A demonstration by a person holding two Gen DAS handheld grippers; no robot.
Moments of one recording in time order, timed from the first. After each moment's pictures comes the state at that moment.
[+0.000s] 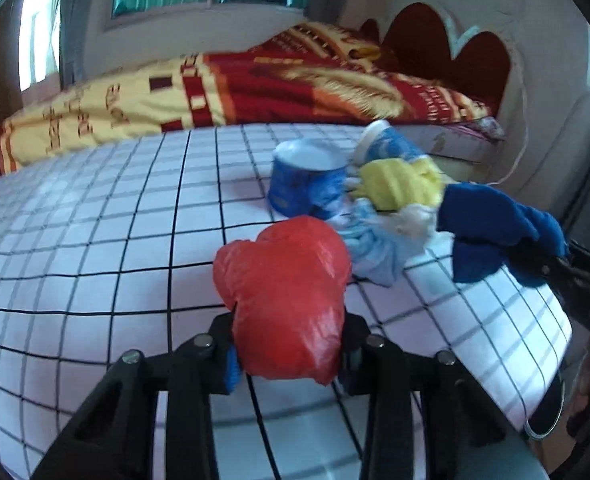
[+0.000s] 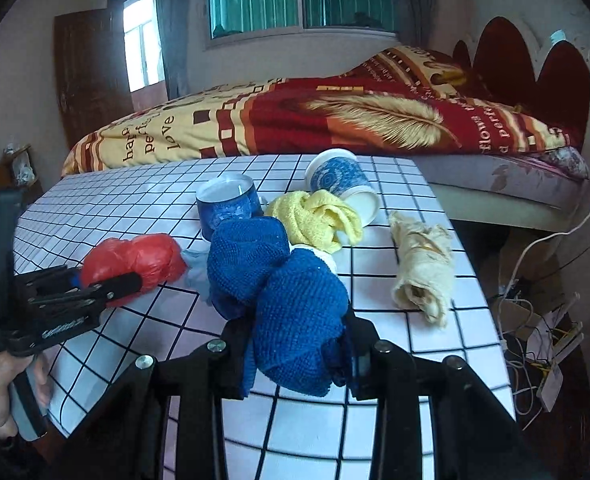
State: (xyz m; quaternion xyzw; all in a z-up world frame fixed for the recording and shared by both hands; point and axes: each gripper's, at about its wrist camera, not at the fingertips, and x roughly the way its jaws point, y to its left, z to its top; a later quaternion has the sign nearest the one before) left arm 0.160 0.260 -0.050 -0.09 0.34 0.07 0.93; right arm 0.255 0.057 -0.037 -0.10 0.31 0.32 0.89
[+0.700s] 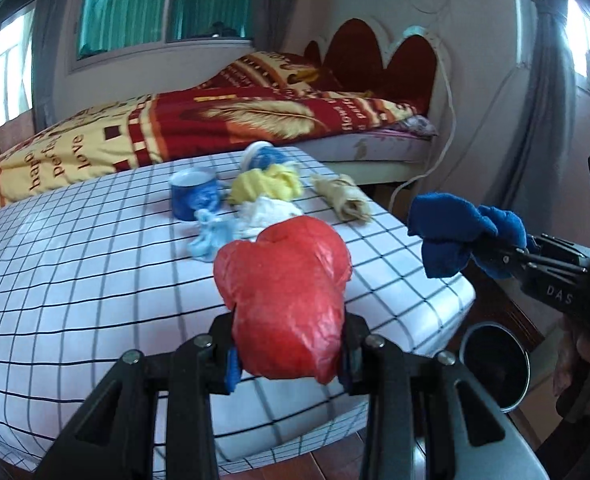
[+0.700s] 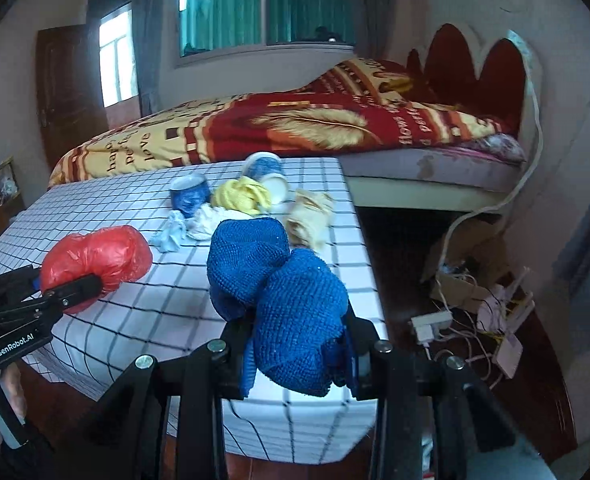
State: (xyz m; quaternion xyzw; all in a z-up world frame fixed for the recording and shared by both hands) left arm 0.098 0.138 -0.013 -0.05 0.30 0.01 0.95; right arm 0.191 -0.084 -0.017 -0.08 0.30 0.26 0.92
